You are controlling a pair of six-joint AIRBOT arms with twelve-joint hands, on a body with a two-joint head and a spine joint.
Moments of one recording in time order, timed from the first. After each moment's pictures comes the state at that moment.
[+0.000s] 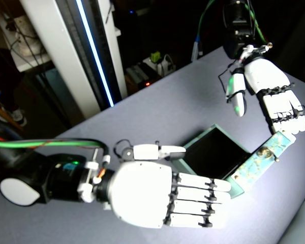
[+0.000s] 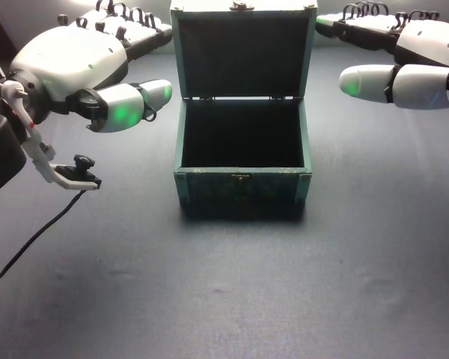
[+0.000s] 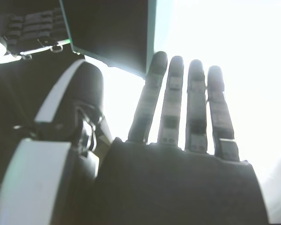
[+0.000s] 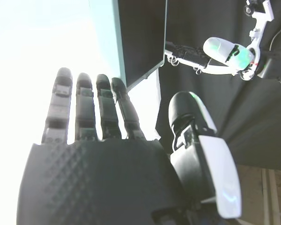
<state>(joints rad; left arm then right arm) 0.52 -1.10 1.30 -0.18 -0.67 0.98 -0.58 -1.23 1.62 -0.35 0.81 -0.08</state>
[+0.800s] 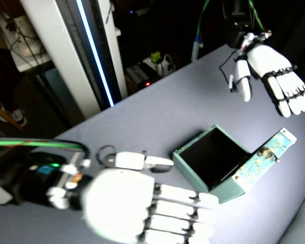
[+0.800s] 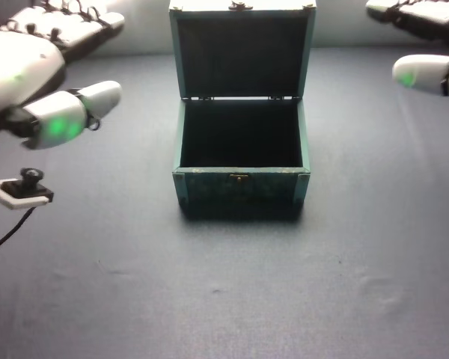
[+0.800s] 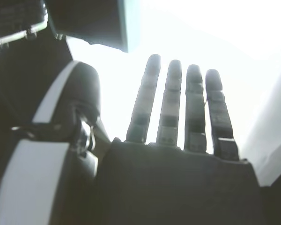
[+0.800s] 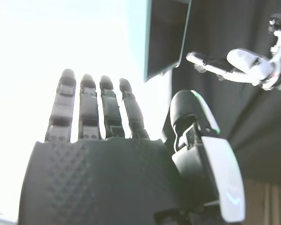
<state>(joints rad) 0.70 -0.91 1.11 -0.25 -0.97 0.95 -0.68 -1.05 1.46 -0.15 0.92 -0.21</state>
